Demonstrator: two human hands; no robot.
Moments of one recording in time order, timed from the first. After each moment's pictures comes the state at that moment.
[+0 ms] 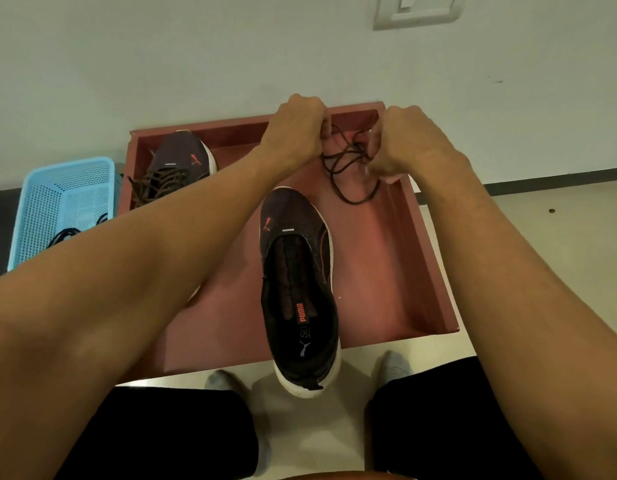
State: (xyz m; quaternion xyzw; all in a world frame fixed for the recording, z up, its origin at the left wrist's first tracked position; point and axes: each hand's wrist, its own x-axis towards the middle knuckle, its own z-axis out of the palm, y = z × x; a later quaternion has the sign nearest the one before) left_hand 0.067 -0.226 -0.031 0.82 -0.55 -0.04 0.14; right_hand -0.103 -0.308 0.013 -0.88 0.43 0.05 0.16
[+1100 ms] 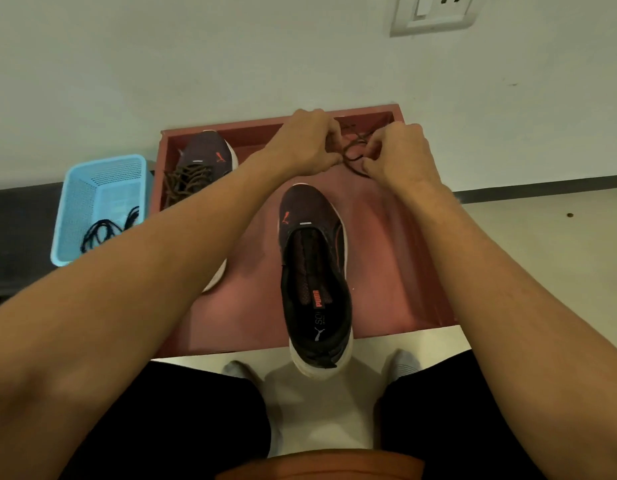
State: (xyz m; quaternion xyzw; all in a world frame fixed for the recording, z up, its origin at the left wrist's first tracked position) left_hand 0.056 -0.181 0.002 0.79 -0.58 -0.12 0.16; right_hand -0.103 -0.278 -0.009 -0.87 0.42 -0.11 0.23
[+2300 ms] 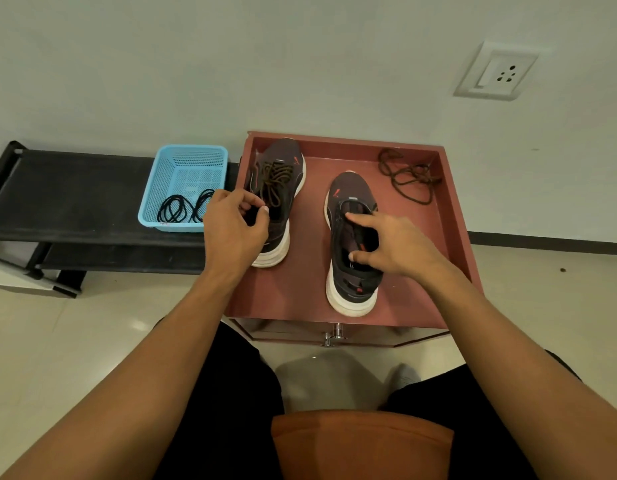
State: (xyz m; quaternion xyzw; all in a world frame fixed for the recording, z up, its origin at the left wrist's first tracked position) left_hand 0.047 0.088 -0.005 0.87 -0.24 0.01 0.42; right_hand -0.121 -0.124 0.016 -0.94 0.25 0.09 0.21
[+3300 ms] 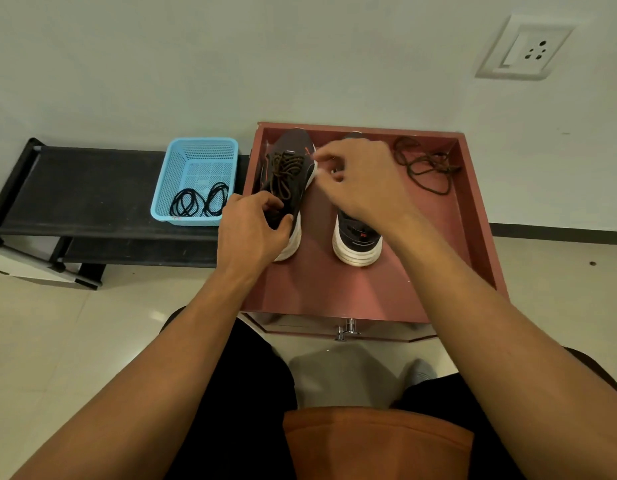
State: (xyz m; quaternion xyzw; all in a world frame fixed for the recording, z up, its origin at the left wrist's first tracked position) left_hand 0.040 0.086 -0.008 0.89 -0.29 -0.01 0.34; right_hand -0.042 -0.088 0.058 -0.93 0.19 -0.17 0.26
